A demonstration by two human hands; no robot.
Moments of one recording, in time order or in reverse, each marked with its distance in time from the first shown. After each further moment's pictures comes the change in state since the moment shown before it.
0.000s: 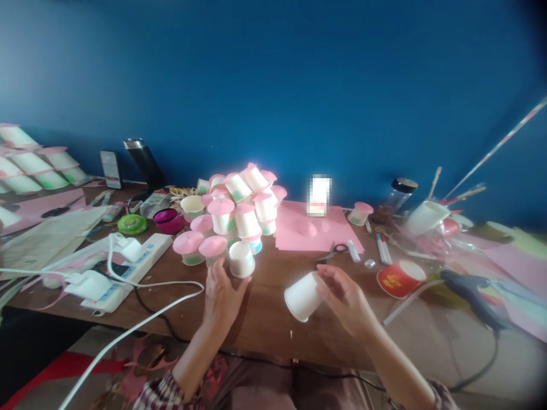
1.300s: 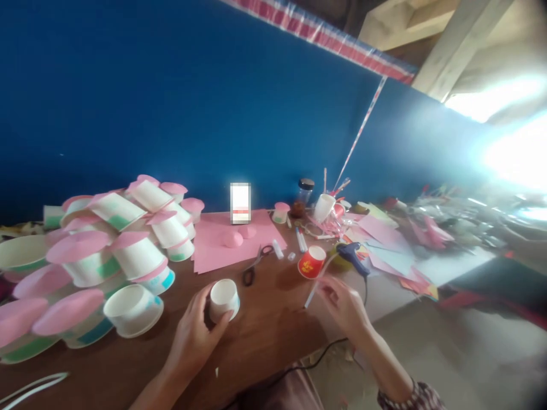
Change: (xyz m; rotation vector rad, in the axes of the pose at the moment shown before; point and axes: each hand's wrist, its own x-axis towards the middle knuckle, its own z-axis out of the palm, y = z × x) left_hand -0.015 0.076 0.059 -0.386 -0.410 0.266; right_hand -0.072 0.038 -0.125 -0.756 0.432 0.050
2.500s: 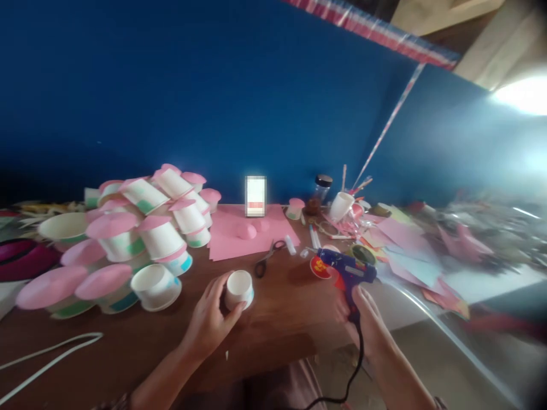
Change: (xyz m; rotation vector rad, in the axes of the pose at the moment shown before) left_hand -0.004 0.000 0.004 -0.027 0.004 0.114; right_hand -0.010 -0.029 0.004 1.377 -0.090 0.304
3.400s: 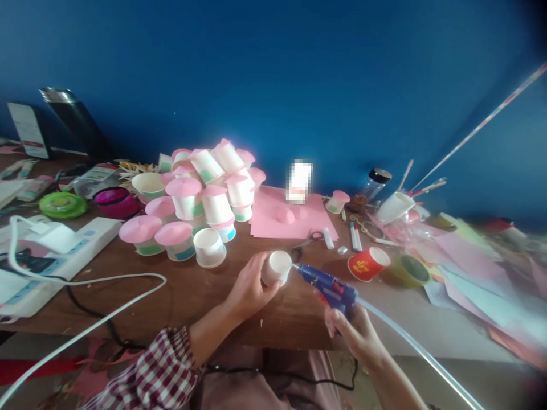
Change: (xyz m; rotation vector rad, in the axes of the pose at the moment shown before) left_hand -0.001 0.006 -0.004 -0.133 -0.041 -0.076; right_hand -0.004 0.047 0.035 -0.591 -0.425 0.090
